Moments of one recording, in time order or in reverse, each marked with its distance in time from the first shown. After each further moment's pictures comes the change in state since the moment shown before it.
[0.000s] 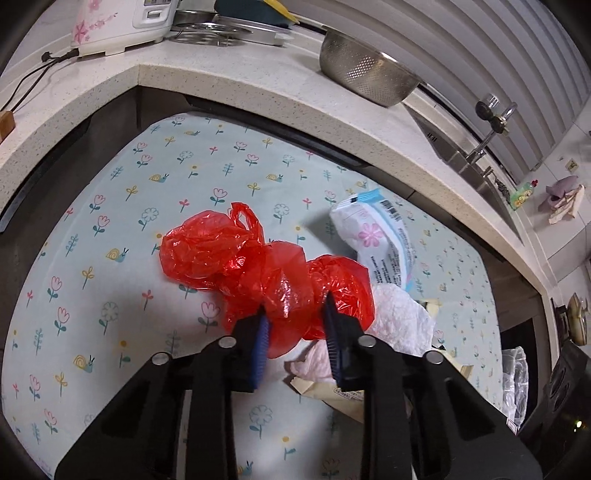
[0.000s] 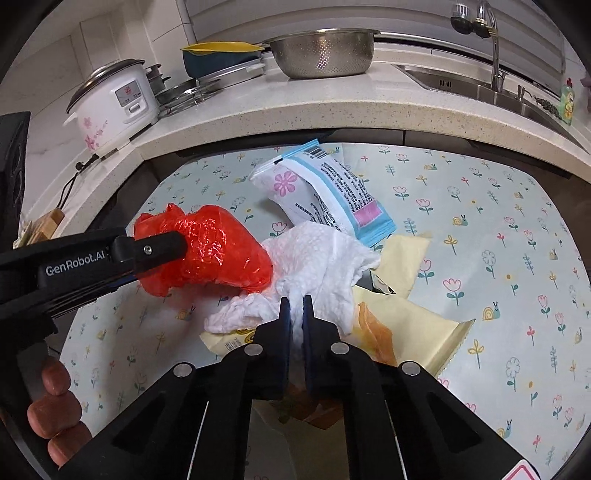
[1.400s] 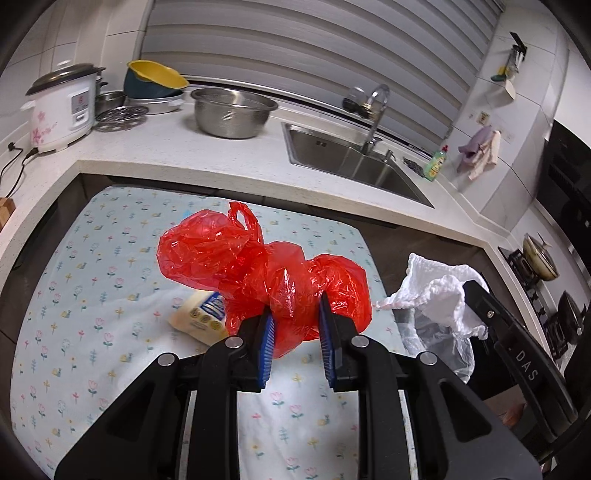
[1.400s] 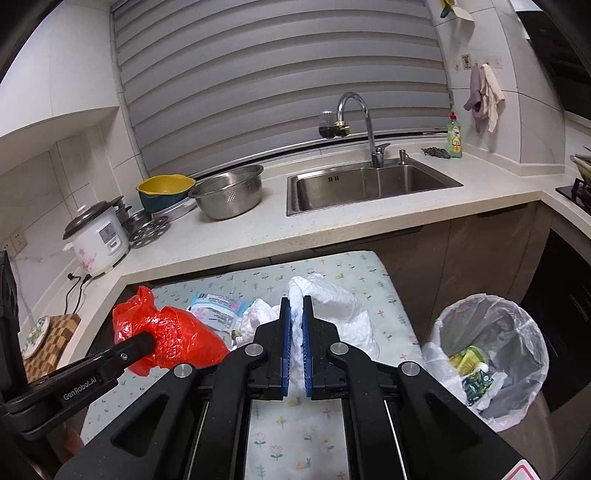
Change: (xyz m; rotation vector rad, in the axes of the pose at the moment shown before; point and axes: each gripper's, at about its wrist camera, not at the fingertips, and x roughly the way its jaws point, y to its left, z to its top) left arm -0.143 -0.185 -0.088 0.254 -0.118 -0.127; right arm -0.264 -0.151 -0.022 0.188 -0.372 -0.143
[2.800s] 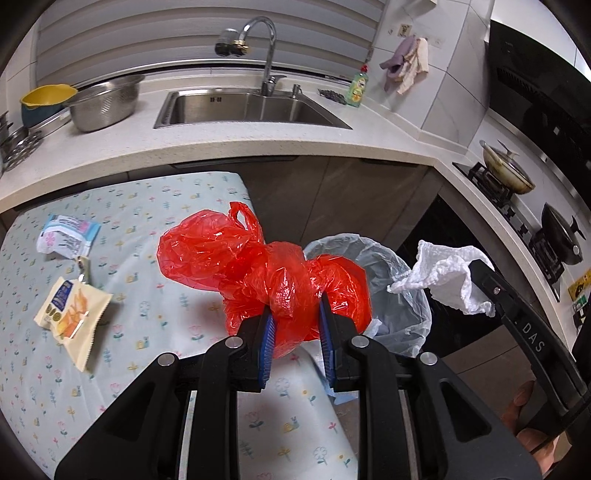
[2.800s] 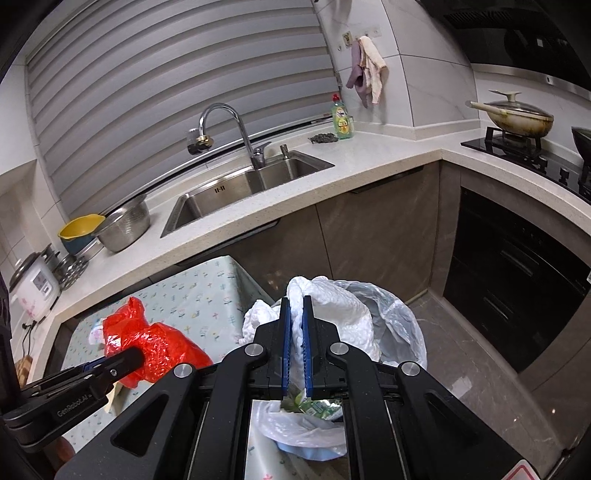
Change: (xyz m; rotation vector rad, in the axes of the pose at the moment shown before) left arm 0.091 -0.199 -0.055 0.249 0.163 -0.114; right arm -0.026 -0.217 -0.018 0.195 0.009 -0.214
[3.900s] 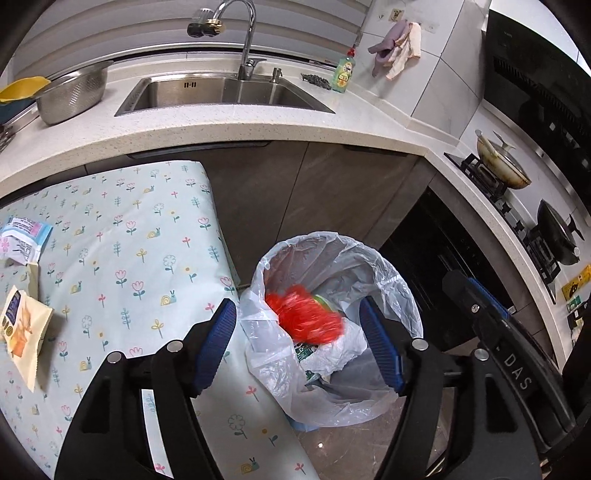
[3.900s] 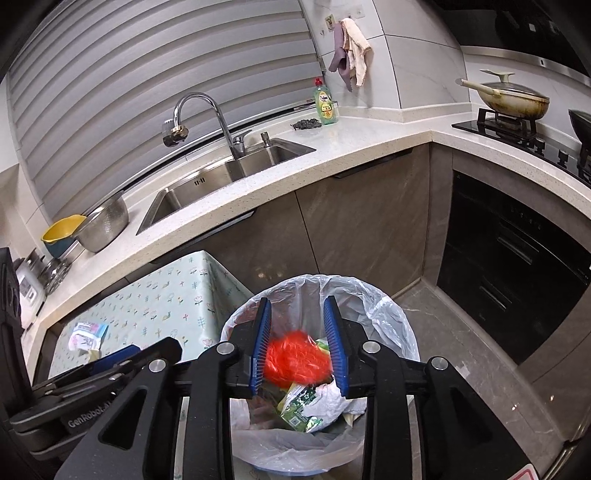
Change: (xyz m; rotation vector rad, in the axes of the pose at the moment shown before) left arm 0.058 -0.025 0.012 -0.011 0.027 -0.058; right arm 0.040 -0.019 0.001 0.020 0.028 -0.033
